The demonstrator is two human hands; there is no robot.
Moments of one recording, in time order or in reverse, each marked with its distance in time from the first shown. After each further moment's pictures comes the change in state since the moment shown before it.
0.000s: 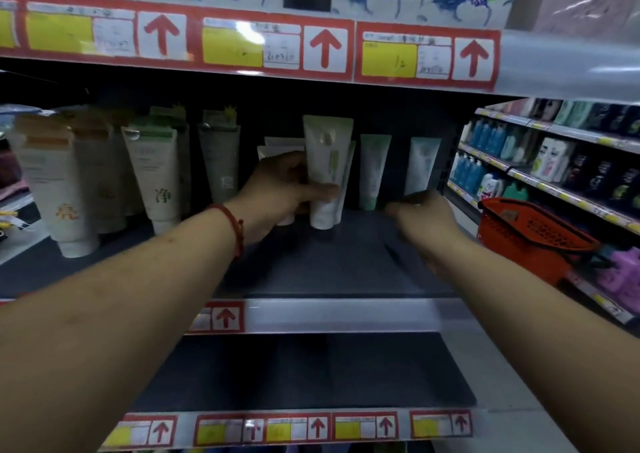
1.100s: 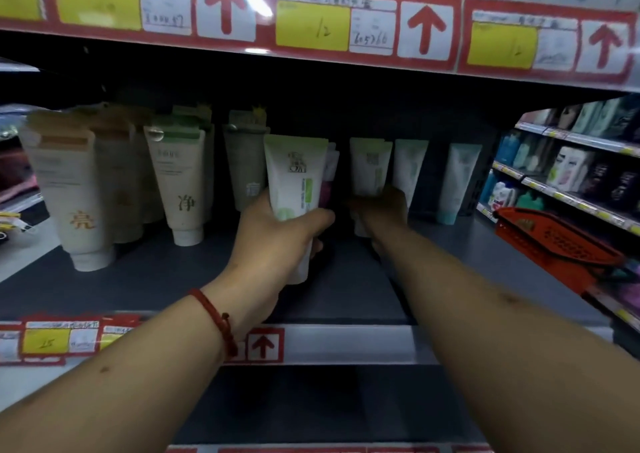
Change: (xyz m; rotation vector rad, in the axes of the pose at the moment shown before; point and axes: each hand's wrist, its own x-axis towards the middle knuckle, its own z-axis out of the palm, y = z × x) left_hand -0.049 -0.019 -0.026 -0.144 0.321 -0.026; right_hand 0.052 -0.007 0.127 0.144 0.027 0.009
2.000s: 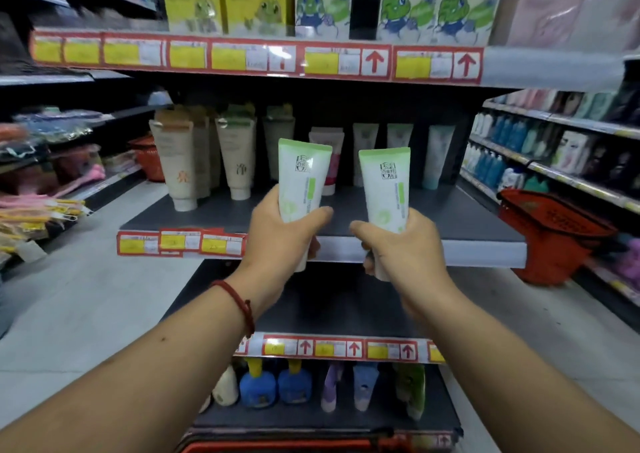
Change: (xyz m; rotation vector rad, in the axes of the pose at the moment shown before) left_hand -0.152 0.034 -0.032 0.121 0.006 0.124; right_hand -0.264 -0.041 -0.100 0.160 -0.148 -0.051
